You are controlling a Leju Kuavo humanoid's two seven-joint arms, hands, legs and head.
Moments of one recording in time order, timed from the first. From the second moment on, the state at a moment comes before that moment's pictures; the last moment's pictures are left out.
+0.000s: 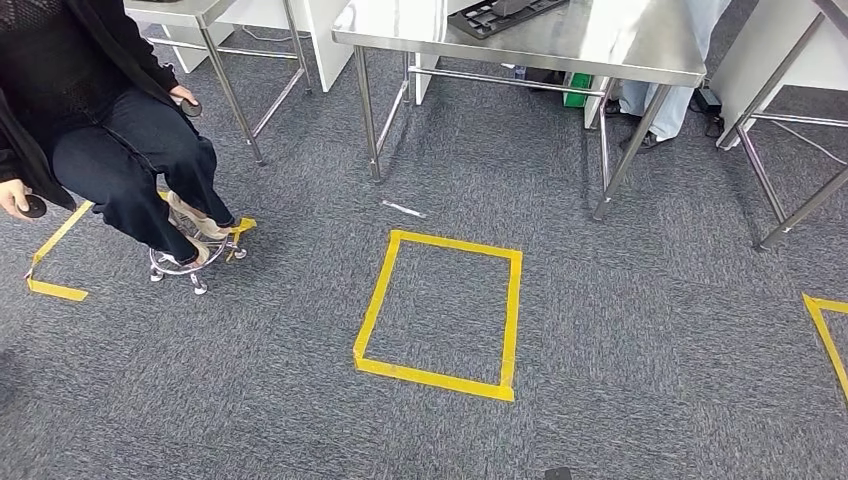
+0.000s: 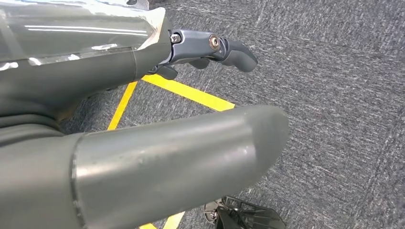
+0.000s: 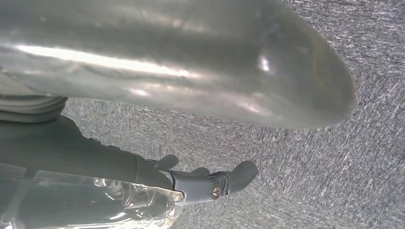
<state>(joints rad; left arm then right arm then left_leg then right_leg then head) -0.12 -0.22 1.24 -0.21 -1.01 0.37 -0.28 -0.14 0.19 -1.15 -0.21 1.42 -0.59 -0.15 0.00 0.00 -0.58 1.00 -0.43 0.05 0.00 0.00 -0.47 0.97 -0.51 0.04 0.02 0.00</state>
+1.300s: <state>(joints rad) -0.12 -0.24 1.27 -0.21 -1.00 0.47 -0.27 -0.15 0.18 -1.07 -0.21 1.50 -0.56 -0.10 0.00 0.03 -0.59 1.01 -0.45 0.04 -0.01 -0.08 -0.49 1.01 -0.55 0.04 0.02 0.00</state>
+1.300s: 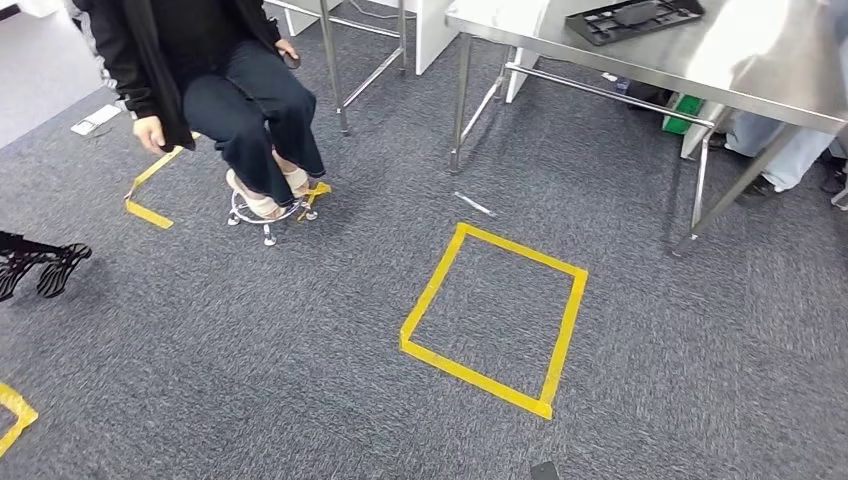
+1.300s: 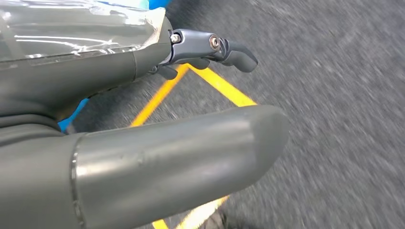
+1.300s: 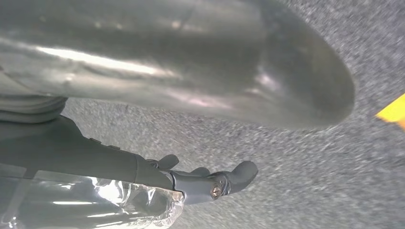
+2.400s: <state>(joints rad) -0.12 -0.26 1.16 -0.21 -1.15 0.45 -0.25 -0.11 0.17 -1.13 -0.21 1.37 -0.59 -0.09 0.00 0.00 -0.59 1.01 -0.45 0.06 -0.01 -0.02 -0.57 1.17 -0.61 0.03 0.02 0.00</state>
